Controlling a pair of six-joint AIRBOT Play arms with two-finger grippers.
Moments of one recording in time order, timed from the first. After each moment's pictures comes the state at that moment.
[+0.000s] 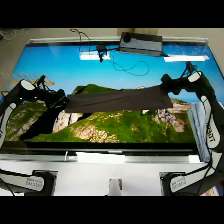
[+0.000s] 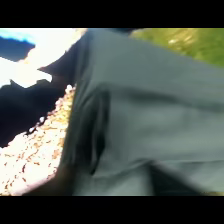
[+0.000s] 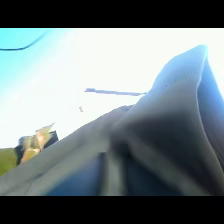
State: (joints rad) left arm 0.10 -1.63 1.26 1.01 -1.01 -1.58; right arm -0.17 -1.75 1.47 -0.99 0.80 1.58
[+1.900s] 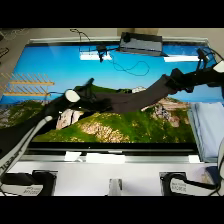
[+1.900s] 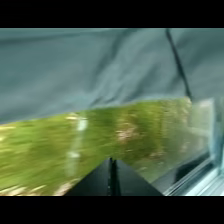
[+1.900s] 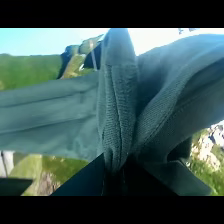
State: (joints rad) left arm -0.51 -1.58 1.20 0.66 -0.73 -1.52; right arm -0.20 -1.42 1.48 -1.00 1.27 1.54
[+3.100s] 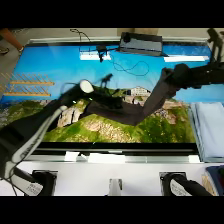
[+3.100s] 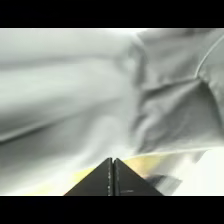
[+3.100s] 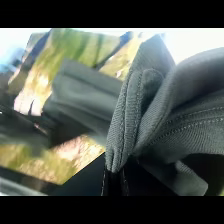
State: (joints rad) left arm -0.50 -1.72 1.55 0.83 -1.01 -1.46; right arm -0.07 -1.17 1.48 -0.98 1.35 1.49
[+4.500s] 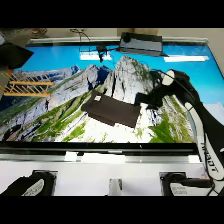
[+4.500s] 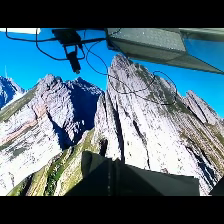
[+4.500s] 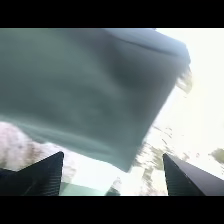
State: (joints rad) left arm -0.03 -1.00 1.55 1.11 -1.08 -1.48; right arm 0.18 -1.50 1.33 -1.23 1.28 1.70
